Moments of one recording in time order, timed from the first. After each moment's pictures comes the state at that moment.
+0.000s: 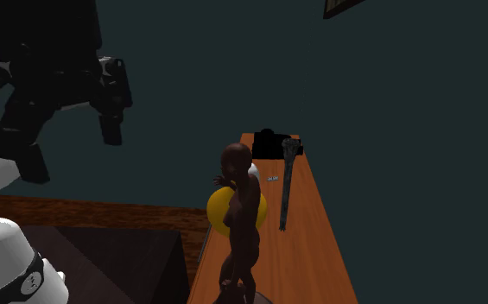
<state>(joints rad) -0.02 -0.80 -0.07 -2.43 -0.08 1.55 0.09</state>
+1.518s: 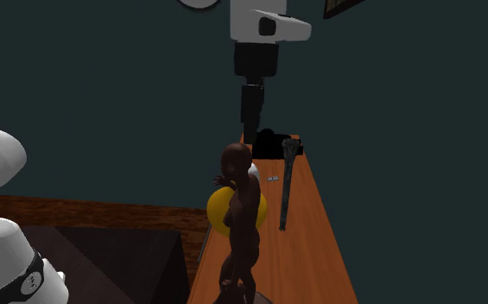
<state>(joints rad) 0.12 -0.18 0.19 -2.05 0.03 1.84 0.38</state>
